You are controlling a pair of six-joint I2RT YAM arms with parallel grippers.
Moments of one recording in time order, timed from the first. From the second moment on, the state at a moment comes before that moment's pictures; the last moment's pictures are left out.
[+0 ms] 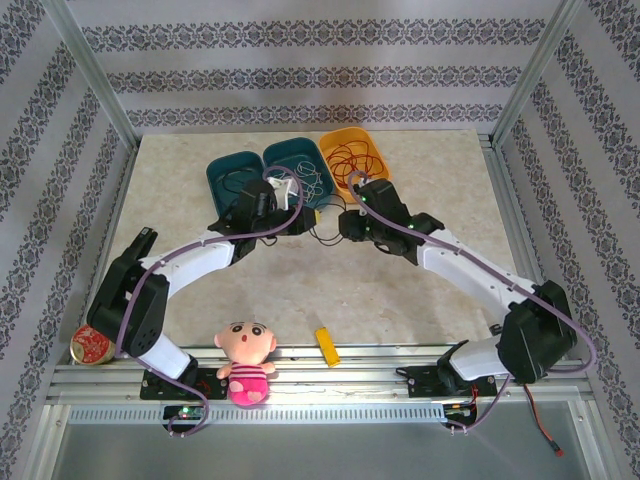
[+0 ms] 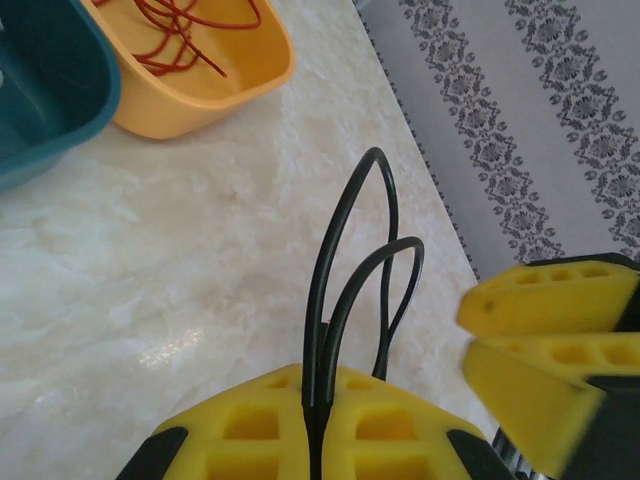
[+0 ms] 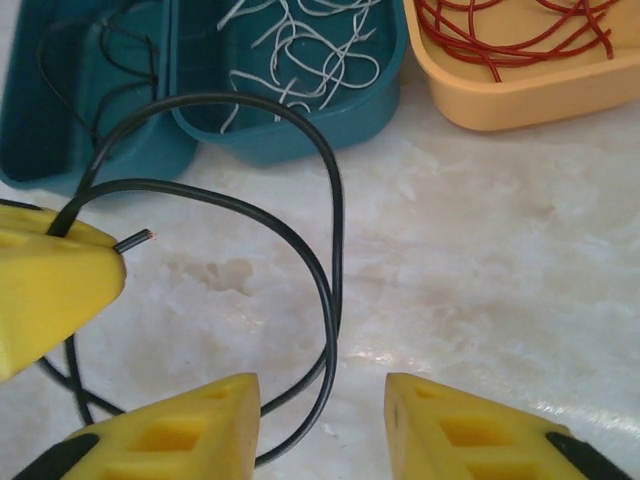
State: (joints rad) left arm -0.46 1.57 0.96 0.13 0.47 -0.63; right arm 0.59 1.38 1.07 -0.45 0.01 0.47
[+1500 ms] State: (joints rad) left arm -0.05 1.90 1.31 -0.16 0.22 -0.45; right arm 0.58 1.23 0.94 -0.44 0.18 0.50
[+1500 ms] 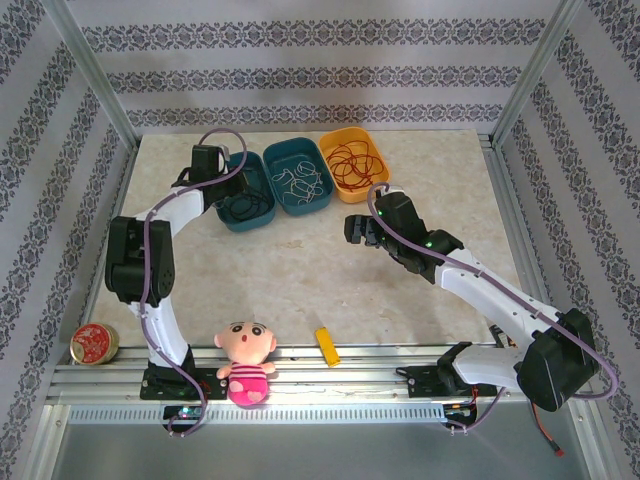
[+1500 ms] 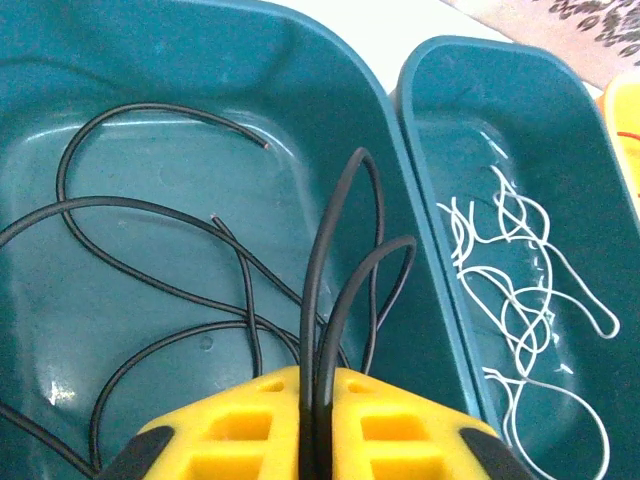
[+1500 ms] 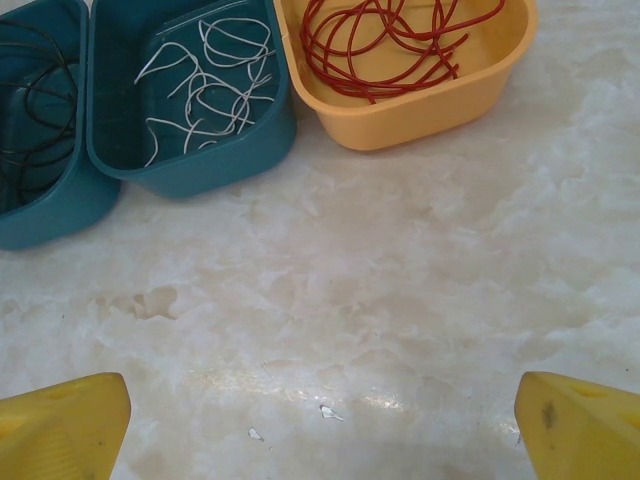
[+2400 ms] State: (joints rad) left arm -0.05 1.60 1.26 -0.32 0.03 -0.34; right arm 0.56 1.14 0.87 -0.43 0.22 0.52
